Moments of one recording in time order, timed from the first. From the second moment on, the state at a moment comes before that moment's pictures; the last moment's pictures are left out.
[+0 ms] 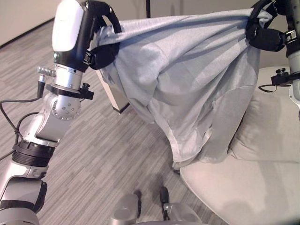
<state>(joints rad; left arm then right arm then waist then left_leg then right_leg) -0.62 0.84 -0.17 -0.01 0.28 -0.20 0.36 -0.71 -1.09 0.17 0.18 0.04 -0.16 -0.24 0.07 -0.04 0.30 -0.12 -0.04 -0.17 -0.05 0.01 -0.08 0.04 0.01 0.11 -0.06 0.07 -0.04</state>
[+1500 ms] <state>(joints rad) -0.40 0.80 0.04 -0.27 0.28 -0.25 0.35 -0.56 -1.00 0.02 0.03 -0.03 -0.16 -0.24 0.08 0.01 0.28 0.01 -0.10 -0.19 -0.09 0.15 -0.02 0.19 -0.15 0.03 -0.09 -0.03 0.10</state>
